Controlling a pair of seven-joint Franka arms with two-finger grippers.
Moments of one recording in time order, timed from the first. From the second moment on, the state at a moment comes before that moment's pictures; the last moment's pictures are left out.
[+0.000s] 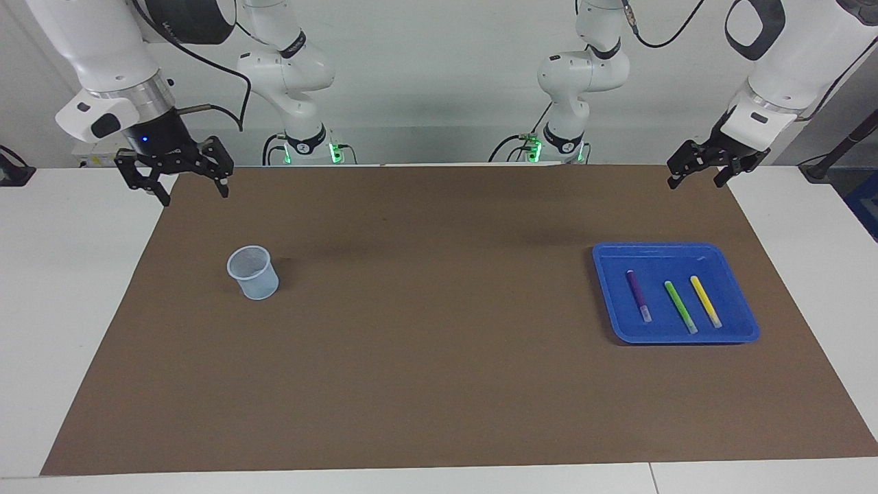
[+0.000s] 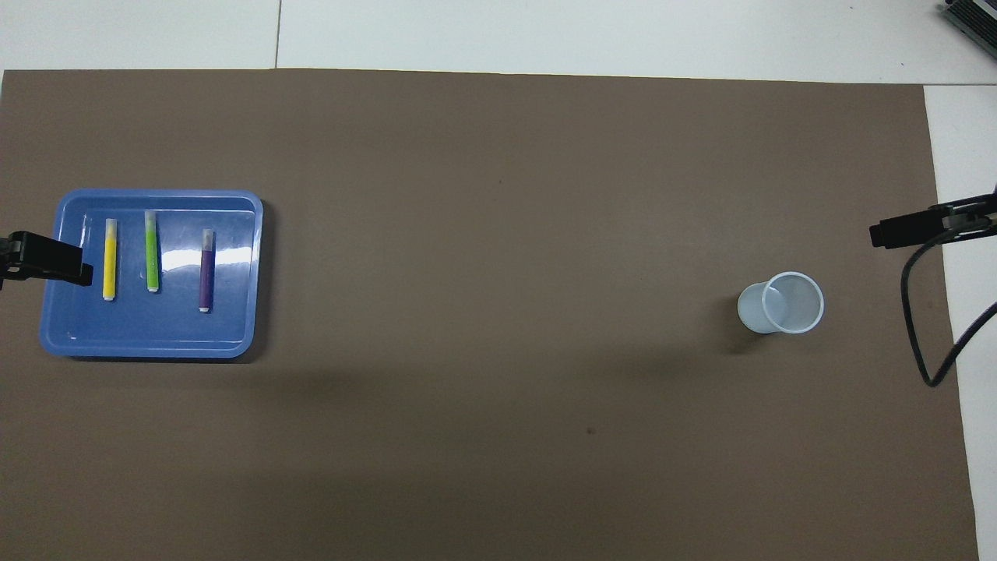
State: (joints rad) left arm 0.03 -0.03 0.00 -1.64 -0.03 1.54 0.05; right arm 0.06 -0.01 -0.10 -1.59 0.03 1.67 -0.21
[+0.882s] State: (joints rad) left arm 0.03 -0.03 0.01 -1.64 -0.03 1.54 0.05; right arm 0.06 -0.01 -0.10 -1.59 0.03 1.67 -0.21
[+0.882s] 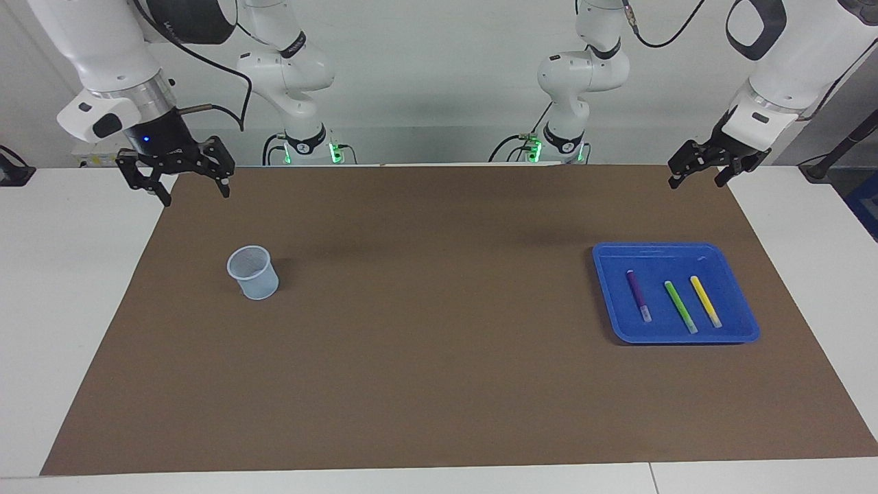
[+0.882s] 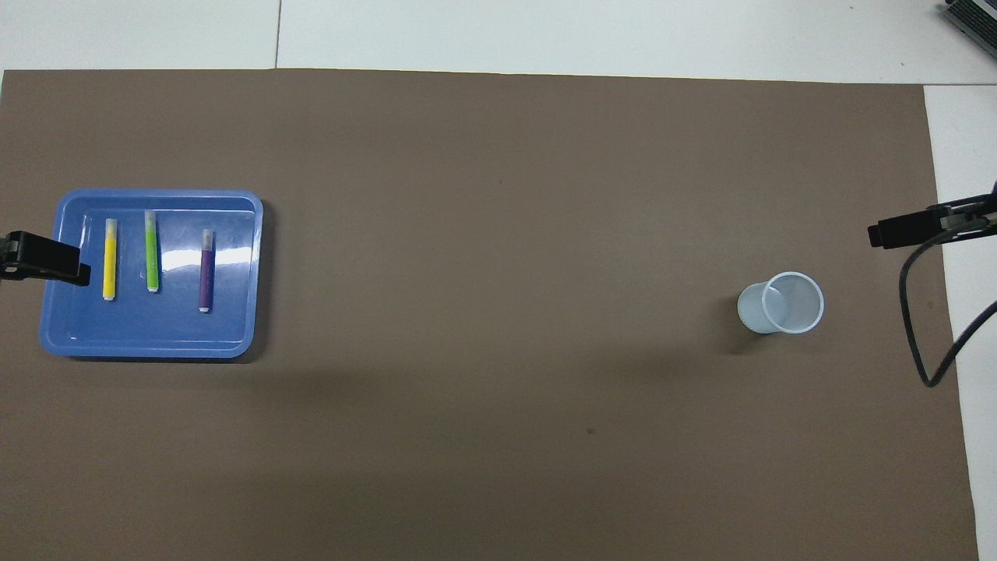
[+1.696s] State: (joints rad) left arm 0.06 -0.05 0.02 -1.67 -0.03 1.59 0.05; right arm 0.06 -0.01 -0.10 -1.59 0.03 1.67 -0.21
